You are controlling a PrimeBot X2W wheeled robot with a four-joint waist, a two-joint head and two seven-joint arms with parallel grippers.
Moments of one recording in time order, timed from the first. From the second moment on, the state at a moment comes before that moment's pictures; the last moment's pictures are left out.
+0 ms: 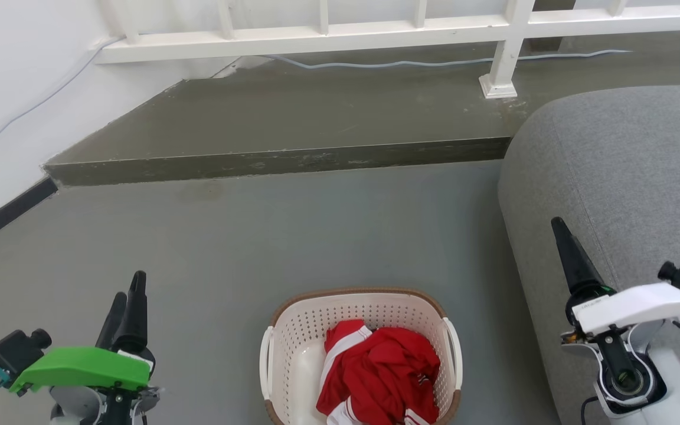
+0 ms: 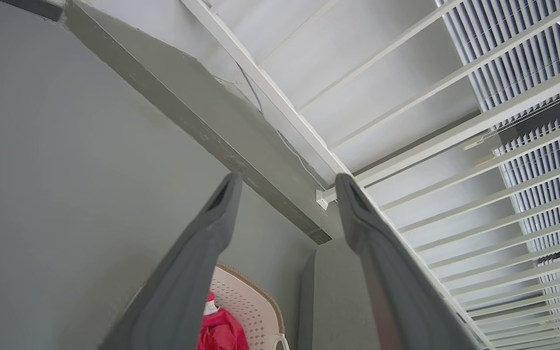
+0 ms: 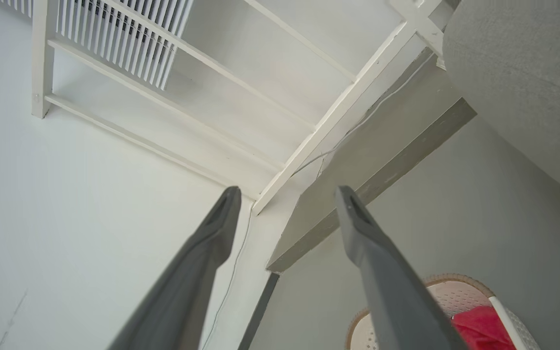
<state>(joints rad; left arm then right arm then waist) -0.05 0.09 -0.07 0.23 -1.11 -0.11 -0.06 -0.07 -0.15 0.15 0.23 1.13 0.11 -0.07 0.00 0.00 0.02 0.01</state>
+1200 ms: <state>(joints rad) -0.07 0.08 -0.14 0.18 -0.58 -0.06 -0.19 -0.12 -0.17 0.27 0.19 0.59 0.04 -0.19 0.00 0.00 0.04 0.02</state>
